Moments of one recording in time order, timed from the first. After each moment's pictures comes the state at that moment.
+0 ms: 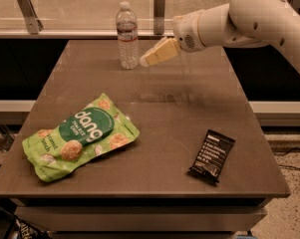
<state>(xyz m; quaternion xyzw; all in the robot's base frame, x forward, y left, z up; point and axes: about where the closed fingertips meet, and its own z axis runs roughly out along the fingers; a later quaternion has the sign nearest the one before) 0.689 -0.035 0.930 -0.46 0.72 0.19 0.49</state>
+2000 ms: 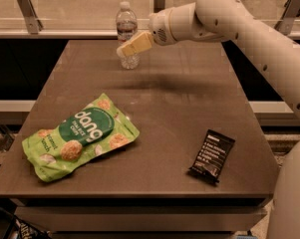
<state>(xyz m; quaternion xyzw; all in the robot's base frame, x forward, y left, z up) 0.743 0.034 0.920 -0.46 0.70 0.24 0.50</state>
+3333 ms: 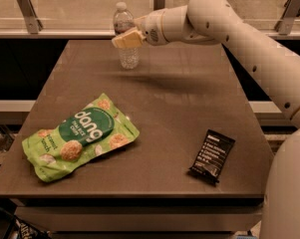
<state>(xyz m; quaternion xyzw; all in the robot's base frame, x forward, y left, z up) 0.752 0.057 0.920 -0.45 0.68 0.26 0.52</state>
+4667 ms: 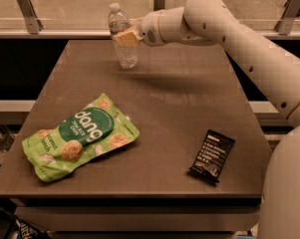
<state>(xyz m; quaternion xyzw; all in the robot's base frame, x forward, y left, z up) 0.751 0.066 0.917 -0.45 0.68 0.26 0.51</state>
